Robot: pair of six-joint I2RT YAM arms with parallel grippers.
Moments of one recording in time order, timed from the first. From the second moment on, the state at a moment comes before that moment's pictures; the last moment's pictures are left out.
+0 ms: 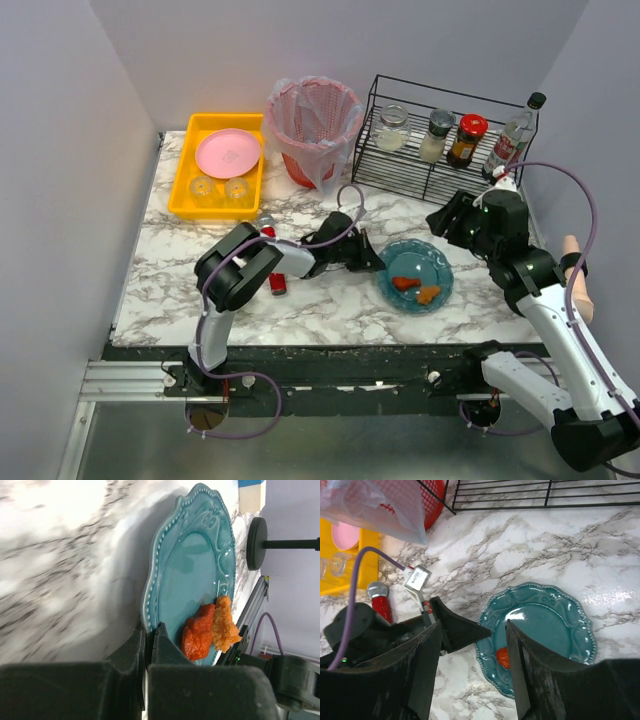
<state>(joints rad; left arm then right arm) -0.80 2.07 1.07 0.48 0.39 -0.93 0.31 0.86 0.97 -0.58 0.12 0.57</state>
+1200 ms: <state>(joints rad) -0.51 1.69 0.71 0.45 0.59 -0.85 0.14 1.22 0.62 -0.13 -0.38 0.53</state>
